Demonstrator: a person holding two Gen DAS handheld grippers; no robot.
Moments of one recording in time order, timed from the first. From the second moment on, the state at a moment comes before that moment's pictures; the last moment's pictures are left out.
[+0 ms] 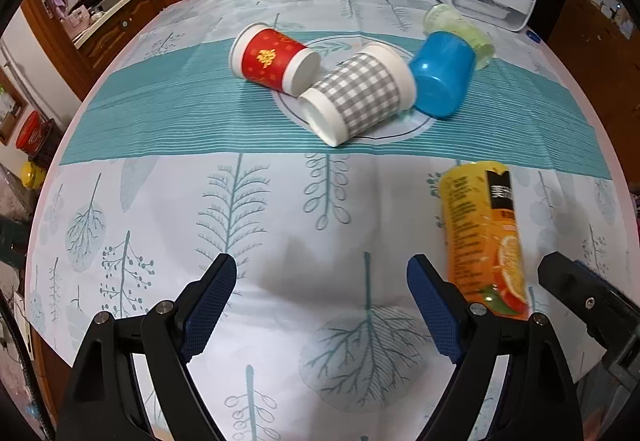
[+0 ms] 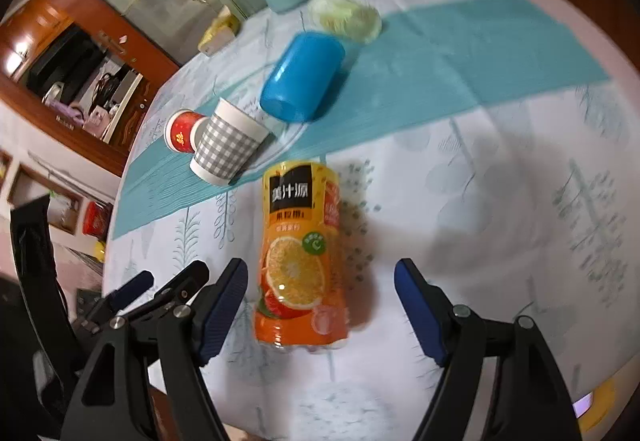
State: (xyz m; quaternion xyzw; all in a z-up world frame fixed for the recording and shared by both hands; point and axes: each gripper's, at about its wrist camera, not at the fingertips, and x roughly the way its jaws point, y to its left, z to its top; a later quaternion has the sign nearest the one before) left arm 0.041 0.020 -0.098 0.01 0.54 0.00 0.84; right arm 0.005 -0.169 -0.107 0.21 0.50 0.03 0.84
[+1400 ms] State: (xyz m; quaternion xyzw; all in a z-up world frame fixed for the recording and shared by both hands) left arm 0.059 -0.054 -0.101 0.02 0.59 -0.10 0.80; right arm -0.029 -0.211 -0.095 0.05 0.45 -0.02 0.89
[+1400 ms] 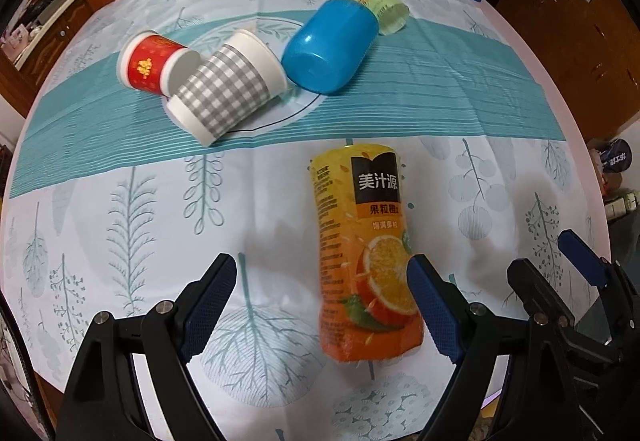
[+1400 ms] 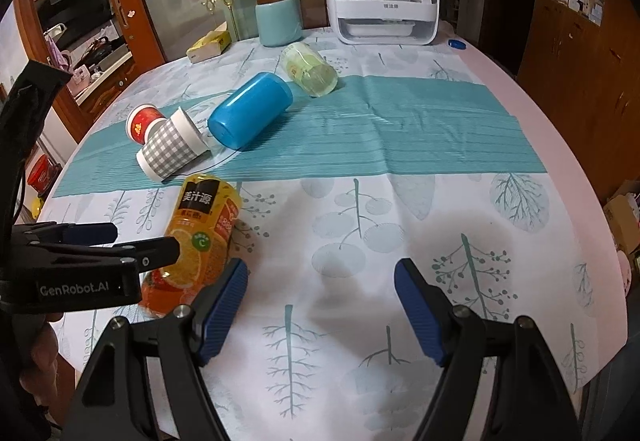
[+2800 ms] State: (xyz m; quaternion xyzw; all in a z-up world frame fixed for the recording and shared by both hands) left arm 0.120 -0.096 -0.161 0.02 0.66 -0.14 0.74; right arm -0.013 -0.223 -0.115 0.09 0.48 0.01 0.87
